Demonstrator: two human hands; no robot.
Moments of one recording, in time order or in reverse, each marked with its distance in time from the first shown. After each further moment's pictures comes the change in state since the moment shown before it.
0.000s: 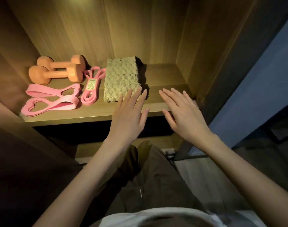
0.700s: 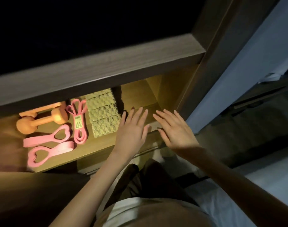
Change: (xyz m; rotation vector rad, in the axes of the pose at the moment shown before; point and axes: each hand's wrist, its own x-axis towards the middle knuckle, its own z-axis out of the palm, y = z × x) left_hand 0.121 0.059 -0.134 -0.043 -0.352 0.175; right_hand 0.060 0.021 -0.163 0.094 -0.269 0.234
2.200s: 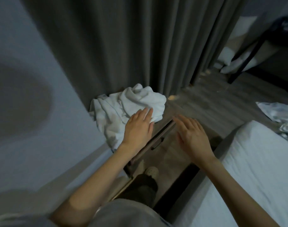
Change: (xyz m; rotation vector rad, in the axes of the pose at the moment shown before) left_hand 0.425 0.549 0.018 -0.083 -0.003 0.442; right_hand -0.154 0.559 -0.268 -0.139 0.220 0.660
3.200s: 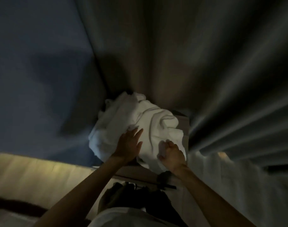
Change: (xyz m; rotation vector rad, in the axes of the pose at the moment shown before) left_hand 0.190 -0.042 0.136 -0.133 -0.102 -0.989; right_hand 0.355 0.113 0.209 -0.135 -0.800 -0.722
